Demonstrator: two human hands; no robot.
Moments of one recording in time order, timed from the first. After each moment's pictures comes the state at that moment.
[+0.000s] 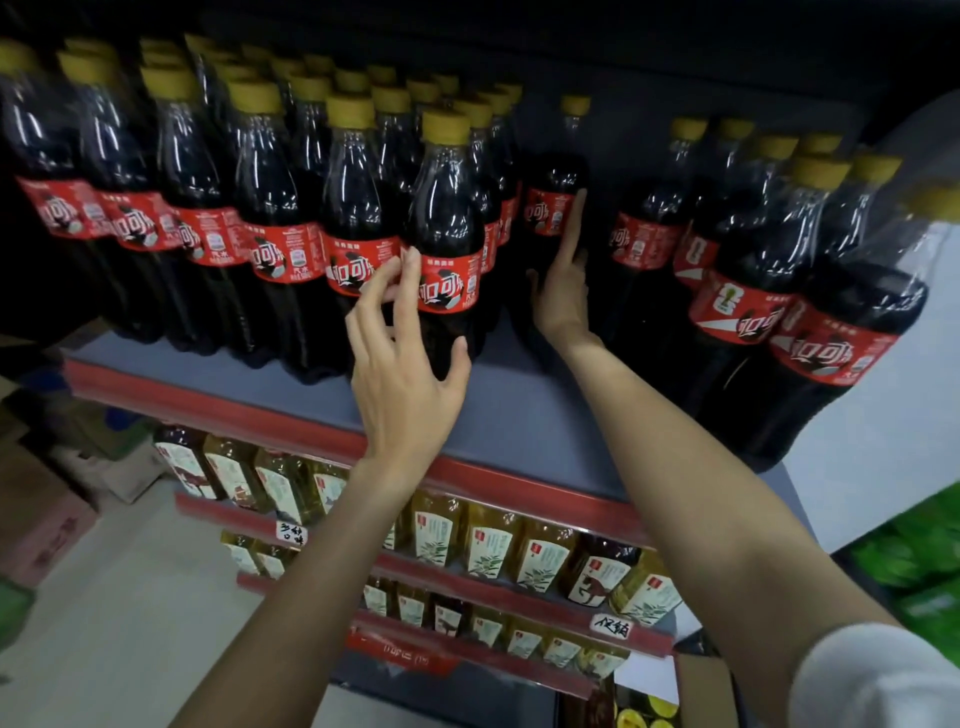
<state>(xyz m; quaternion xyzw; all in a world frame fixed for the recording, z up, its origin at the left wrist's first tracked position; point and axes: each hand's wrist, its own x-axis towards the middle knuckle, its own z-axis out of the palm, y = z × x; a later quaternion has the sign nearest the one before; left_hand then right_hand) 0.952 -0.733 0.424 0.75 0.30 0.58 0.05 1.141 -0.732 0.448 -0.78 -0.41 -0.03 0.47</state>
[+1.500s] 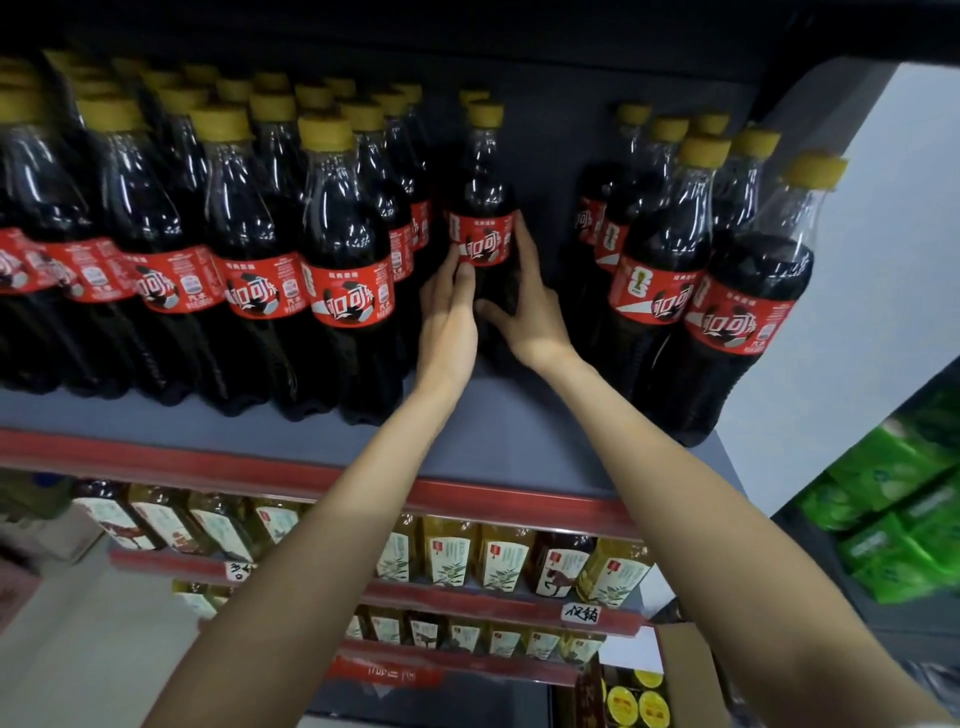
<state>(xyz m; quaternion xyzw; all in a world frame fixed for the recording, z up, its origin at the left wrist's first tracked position) 1.062 -0.732 0.438 0.64 0.25 0.41 0.60 1.148 -0.790 0.447 -0.73 -0.44 0.07 0.52</state>
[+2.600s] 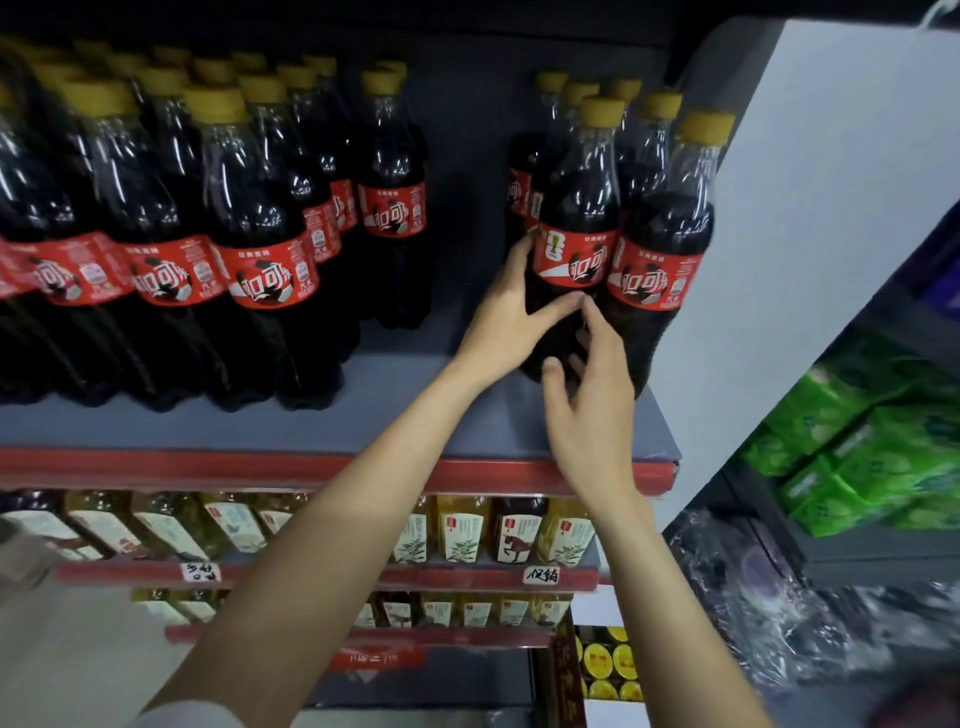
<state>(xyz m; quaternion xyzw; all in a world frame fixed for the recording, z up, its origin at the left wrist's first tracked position) 1.101 -0.810 0.449 0.81 0.09 0.28 0.51 1.098 -0.928 0.412 -0.76 -0.32 -0.12 0.55</state>
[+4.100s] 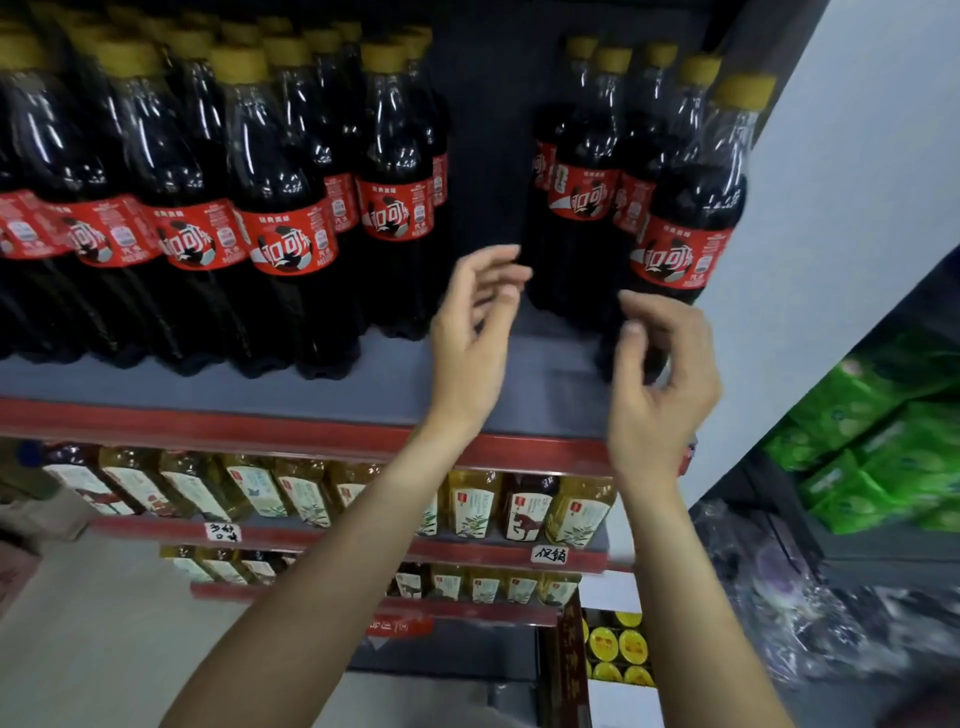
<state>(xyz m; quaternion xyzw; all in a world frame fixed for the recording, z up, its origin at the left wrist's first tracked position) 1.036 -0.832 0.439 0.67 0.10 0.45 0.57 1.093 -0.948 0.426 -0.65 -0.32 -0.30 0.62</state>
